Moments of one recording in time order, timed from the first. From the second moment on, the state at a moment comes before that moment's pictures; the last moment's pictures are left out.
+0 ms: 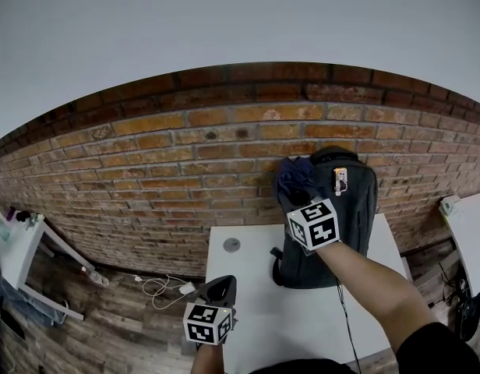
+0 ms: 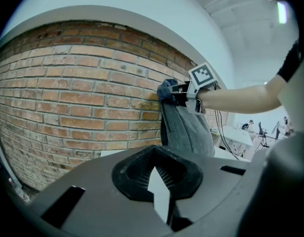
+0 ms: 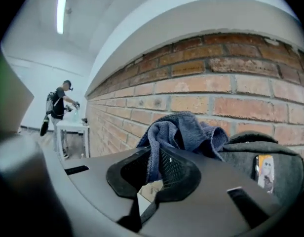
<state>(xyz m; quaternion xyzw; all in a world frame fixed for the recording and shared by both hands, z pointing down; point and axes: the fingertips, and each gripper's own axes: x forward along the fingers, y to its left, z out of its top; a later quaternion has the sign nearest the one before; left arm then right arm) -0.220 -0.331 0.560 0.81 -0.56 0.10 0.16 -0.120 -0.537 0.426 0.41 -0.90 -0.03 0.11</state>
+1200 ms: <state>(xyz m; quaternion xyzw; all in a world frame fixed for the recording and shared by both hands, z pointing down) -0.182 -0.327 0.562 0.83 -0.52 0.13 0.15 -0.067 -0.380 0.655 0.39 -0.88 0.10 0.24</state>
